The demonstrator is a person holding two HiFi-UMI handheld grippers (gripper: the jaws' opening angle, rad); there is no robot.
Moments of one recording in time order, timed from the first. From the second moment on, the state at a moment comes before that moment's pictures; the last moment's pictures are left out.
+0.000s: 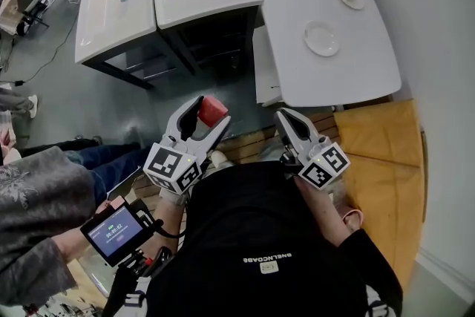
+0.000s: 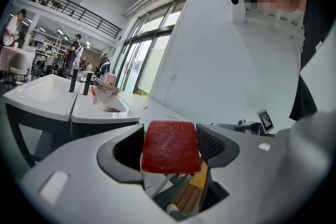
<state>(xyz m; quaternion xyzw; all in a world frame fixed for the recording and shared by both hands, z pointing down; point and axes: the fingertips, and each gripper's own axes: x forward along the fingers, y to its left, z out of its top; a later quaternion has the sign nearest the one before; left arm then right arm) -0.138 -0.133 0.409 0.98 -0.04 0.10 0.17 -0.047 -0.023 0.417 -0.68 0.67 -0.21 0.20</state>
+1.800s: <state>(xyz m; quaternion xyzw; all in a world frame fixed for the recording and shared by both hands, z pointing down) 0.124 -0.082 0.402 0.98 -0.04 0.13 0.17 0.190 0.082 0.418 -0.69 0.64 -0.24 0.23</state>
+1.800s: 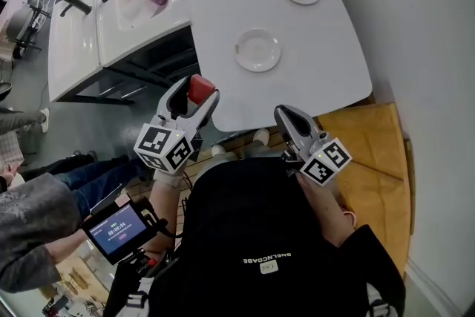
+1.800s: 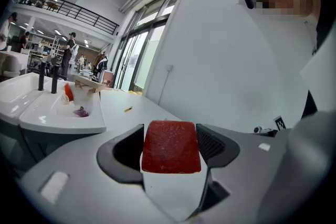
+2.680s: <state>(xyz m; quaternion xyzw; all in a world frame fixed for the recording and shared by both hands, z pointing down) 0.235 -0.084 0.472 0.97 0.07 0.17 0.14 0.230 0.156 0.450 -0.80 0.52 -0.20 0.24</state>
